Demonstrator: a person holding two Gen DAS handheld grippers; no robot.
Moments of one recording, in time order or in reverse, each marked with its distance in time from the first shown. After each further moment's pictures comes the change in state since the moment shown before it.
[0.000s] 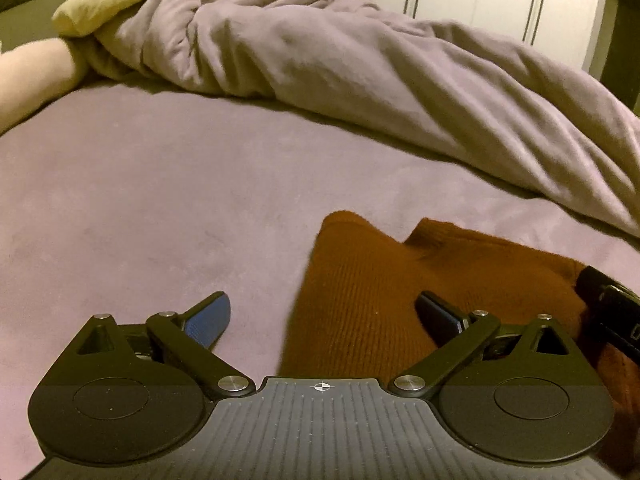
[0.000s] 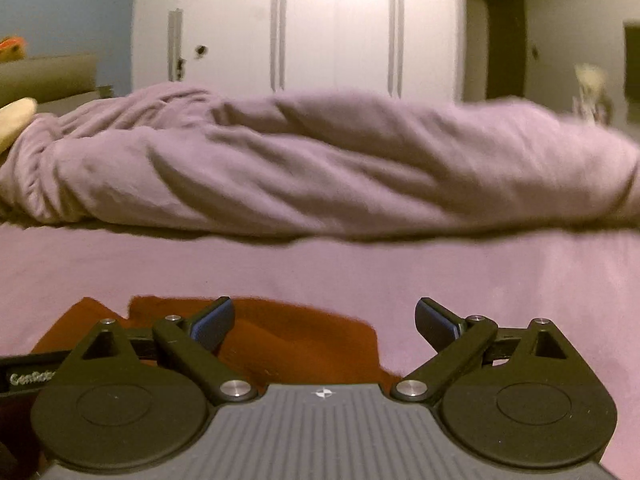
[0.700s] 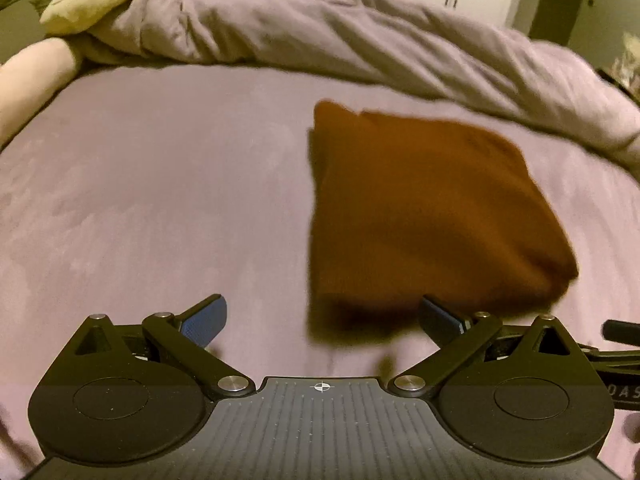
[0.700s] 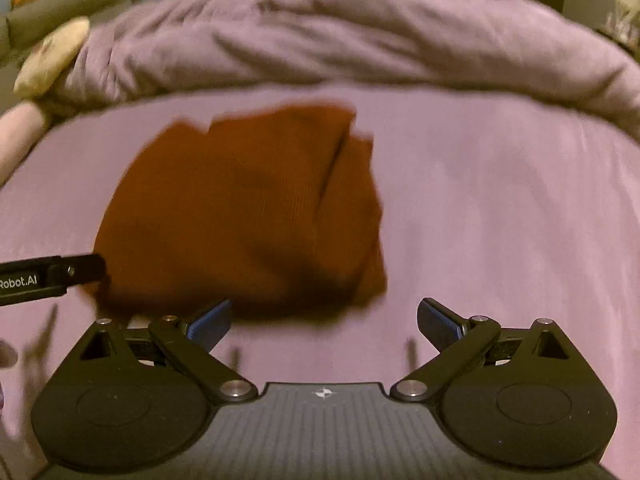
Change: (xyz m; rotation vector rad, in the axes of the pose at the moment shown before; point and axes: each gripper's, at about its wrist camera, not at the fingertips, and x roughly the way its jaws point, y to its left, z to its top) left arm -0.176 0.059 -0.073 0.179 0.167 -0.128; right arm -0.185 -0.030 -0.058 -0.055 0.457 0.112
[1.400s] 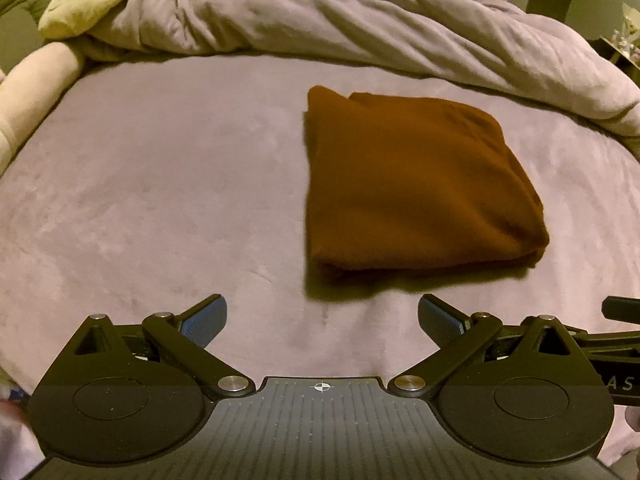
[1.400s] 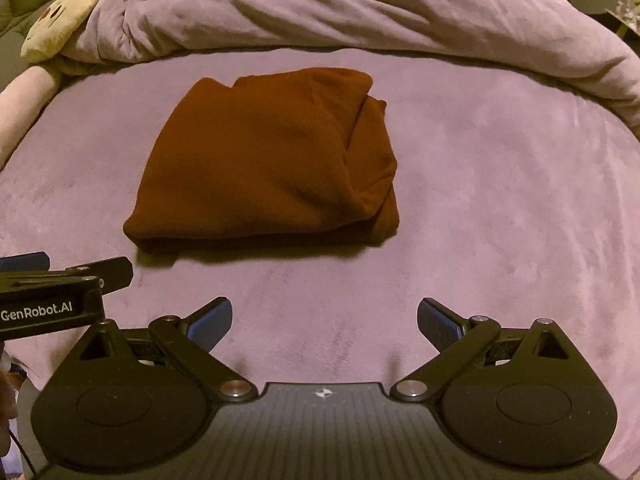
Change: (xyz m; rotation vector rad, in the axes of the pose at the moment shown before) left arm -0.034 -0.014 0.001 0.034 0.074 0.016; right arm -0.040 0.026 0.010 -0.026 0.086 -0.023
